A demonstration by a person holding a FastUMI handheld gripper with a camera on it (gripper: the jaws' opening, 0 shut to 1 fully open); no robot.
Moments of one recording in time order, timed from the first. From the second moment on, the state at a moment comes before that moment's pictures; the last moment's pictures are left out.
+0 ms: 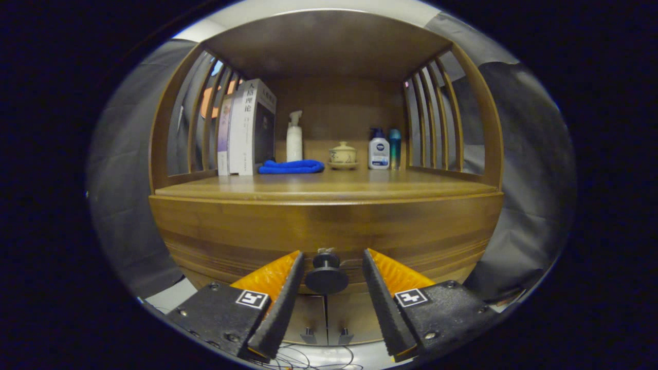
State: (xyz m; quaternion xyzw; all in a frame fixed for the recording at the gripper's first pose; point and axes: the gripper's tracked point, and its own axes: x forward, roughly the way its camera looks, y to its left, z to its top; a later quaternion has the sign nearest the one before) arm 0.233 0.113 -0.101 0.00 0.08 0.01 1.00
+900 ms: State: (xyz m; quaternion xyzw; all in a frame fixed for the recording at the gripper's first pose) arm 0.240 0.111 -0.108 0.00 0.09 0.01 1.00
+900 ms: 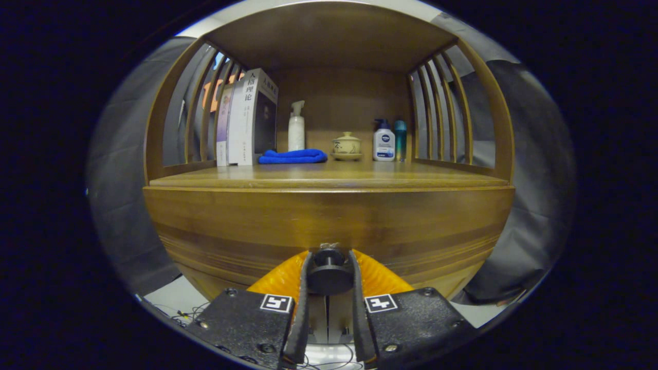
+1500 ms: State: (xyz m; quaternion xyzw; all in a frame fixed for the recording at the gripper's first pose) arm 0.222 0.113 -0.110 0.00 0.10 0.02 0.99
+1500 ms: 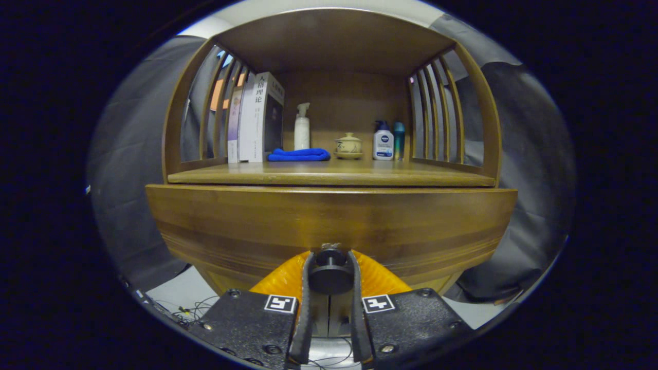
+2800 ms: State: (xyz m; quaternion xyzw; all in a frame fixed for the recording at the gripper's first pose) arm 0.225 0.113 -0.110 0.00 0.12 0.03 0.99
